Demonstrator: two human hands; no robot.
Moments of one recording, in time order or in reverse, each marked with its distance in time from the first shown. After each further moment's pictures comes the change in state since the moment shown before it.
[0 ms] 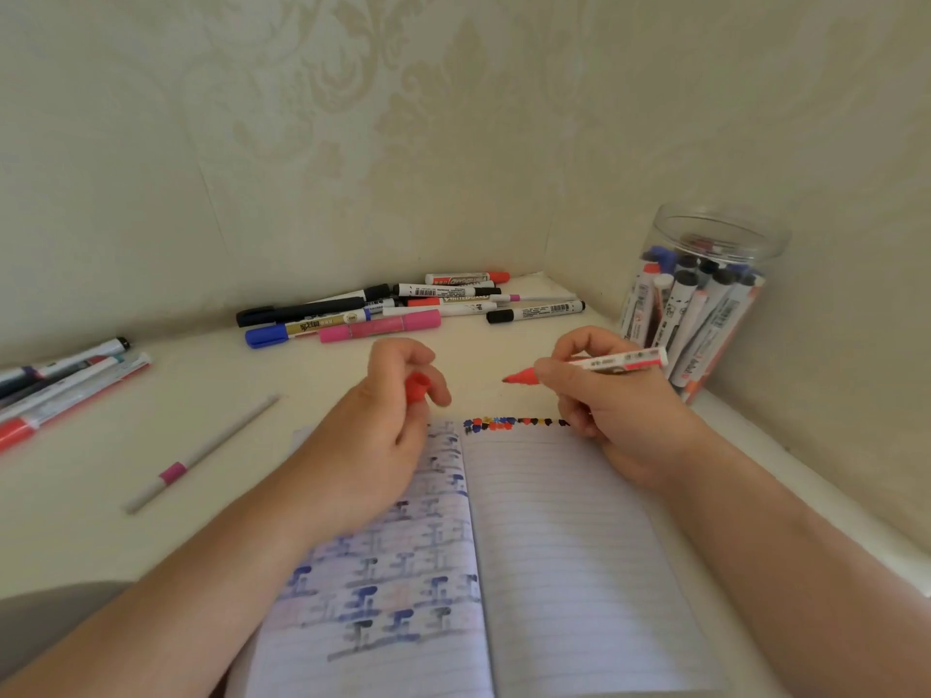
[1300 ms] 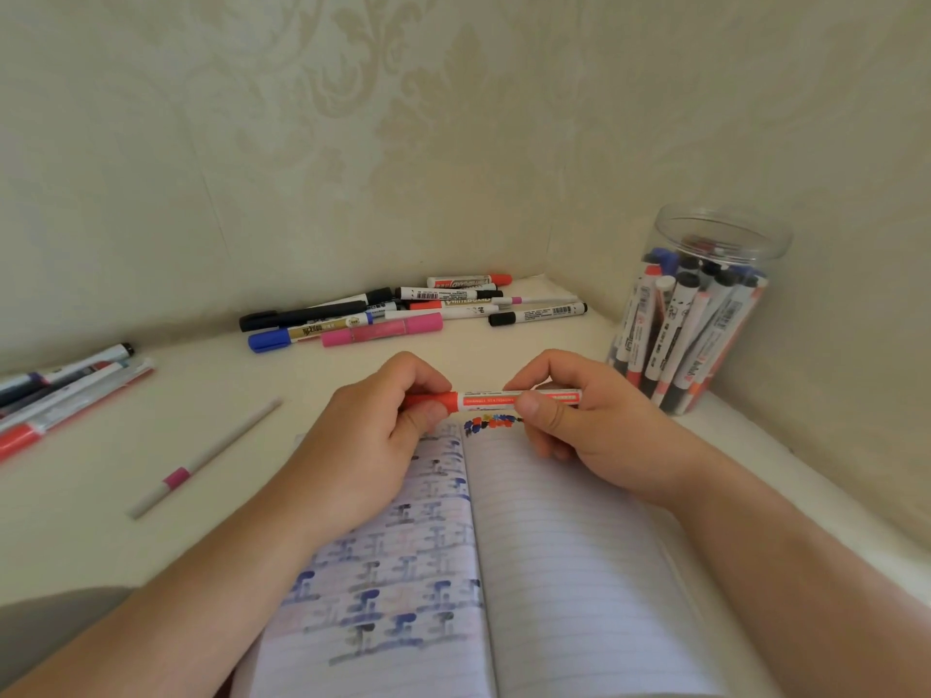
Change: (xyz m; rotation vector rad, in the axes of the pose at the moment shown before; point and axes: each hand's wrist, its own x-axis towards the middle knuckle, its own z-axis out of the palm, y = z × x) left_hand 0.002 0.003 -0.001 -0.044 0.096 -0.039; right_hand -0.007 0.007 -0.004 -0.342 -0.329 -0.150
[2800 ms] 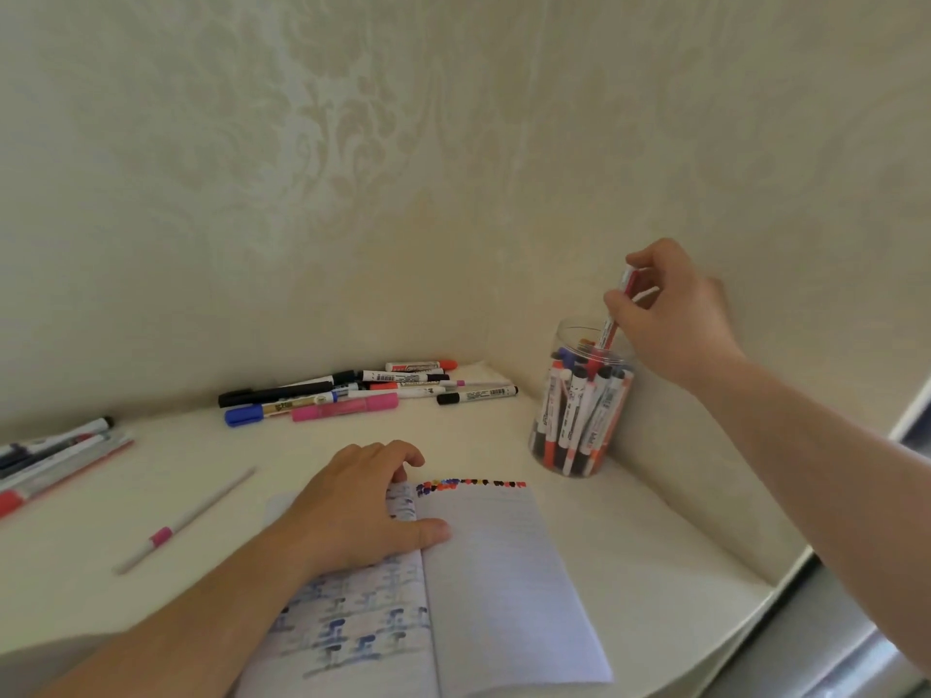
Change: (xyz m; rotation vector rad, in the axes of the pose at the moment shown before) left_hand 0.009 0.001 0.004 0.343 -0.284 0.007; right_hand -0.005 -0.123 -0.129 -0.698 0.823 -0.133
